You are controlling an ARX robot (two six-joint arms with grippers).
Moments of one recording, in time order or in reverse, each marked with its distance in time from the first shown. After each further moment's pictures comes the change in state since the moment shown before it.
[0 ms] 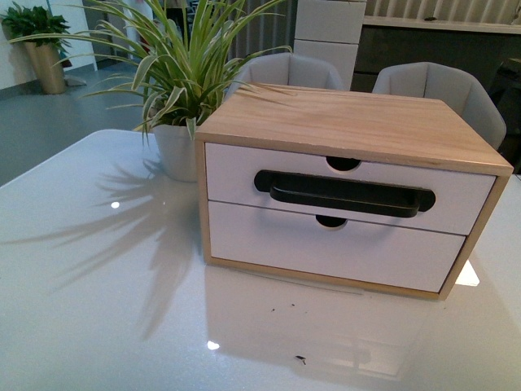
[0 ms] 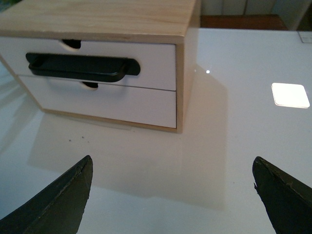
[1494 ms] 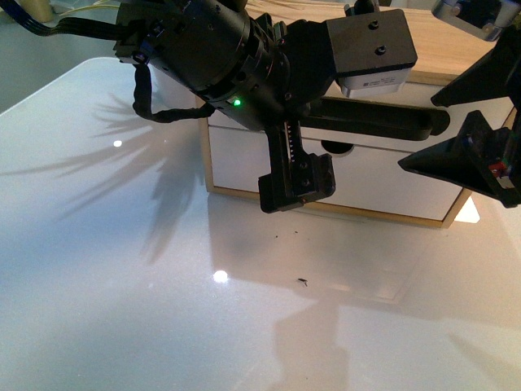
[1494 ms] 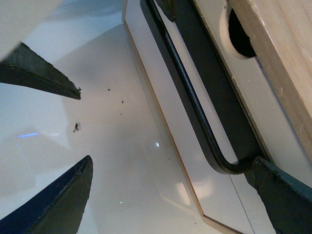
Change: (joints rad) left arm -0.313 1.399 1.190 -0.400 0.128 0.872; right arm 0.203 1.024 0.784 -0.249 -0.243 -0.840
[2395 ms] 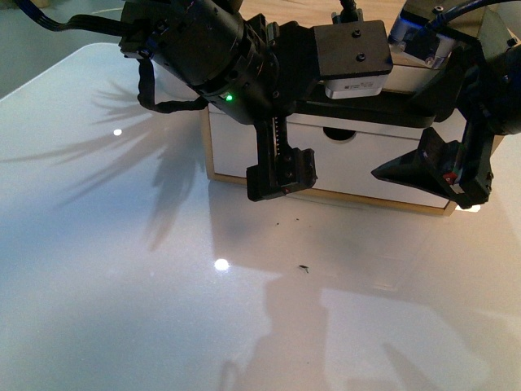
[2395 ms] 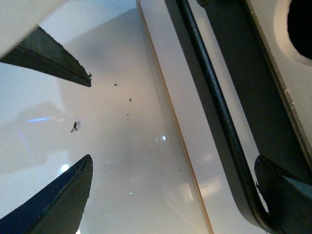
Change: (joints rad) left arm 0.026 0.075 0.058 -0.056 -0.007 0.056; right arm 0.023 0.161 0.079 -0.038 0.008 -0.061
